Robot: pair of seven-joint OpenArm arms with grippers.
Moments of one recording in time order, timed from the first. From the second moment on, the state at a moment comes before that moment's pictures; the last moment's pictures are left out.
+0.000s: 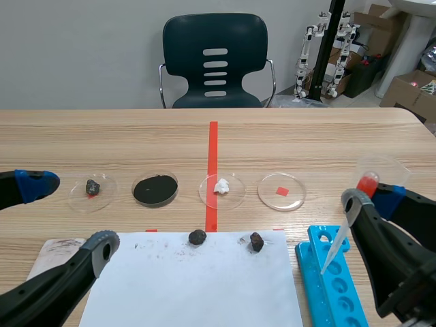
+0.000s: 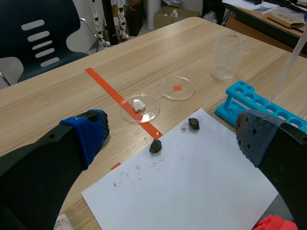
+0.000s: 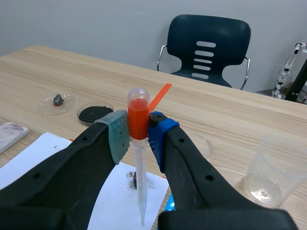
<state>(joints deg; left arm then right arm) 56.6 -23.8 -11.3 123.3 -8.7 -32.9 -20.2 -59.7 29.8 -2.6 119.3 10.0 2.6 35.0</state>
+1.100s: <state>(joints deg) 56.6 -23.8 -11.3 123.3 -8.7 -32.9 -20.2 -42.6 29.8 -2.6 119.3 10.0 2.8 20.1</state>
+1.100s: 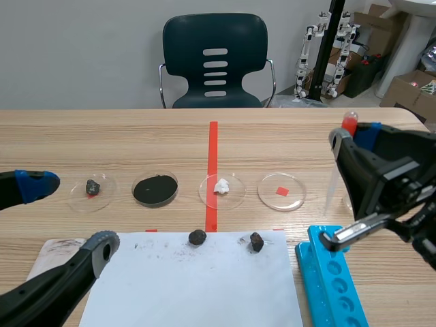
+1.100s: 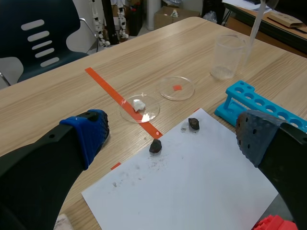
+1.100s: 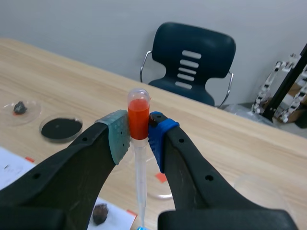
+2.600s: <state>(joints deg) 56.5 -23.8 -11.3 123.3 -8.7 -32.9 -20.2 17.0 18.1 -38.9 67.7 13.4 12.3 24.0</state>
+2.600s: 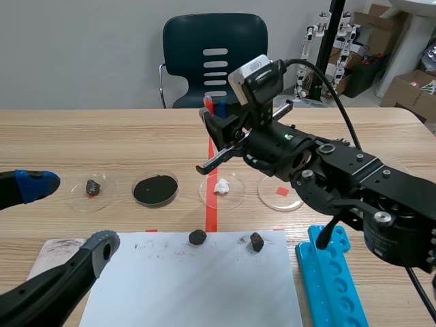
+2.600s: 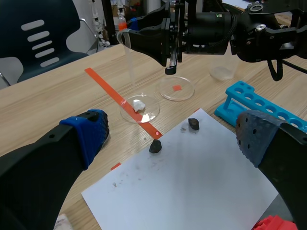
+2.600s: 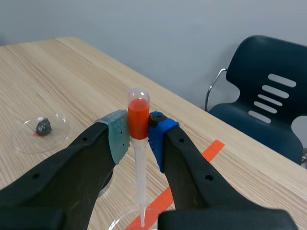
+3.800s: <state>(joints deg) 56.5 -23.8 -11.3 123.3 -8.7 -32.9 -20.2 19.6 14.4 -39.2 55.7 11.9 12.6 32.5</state>
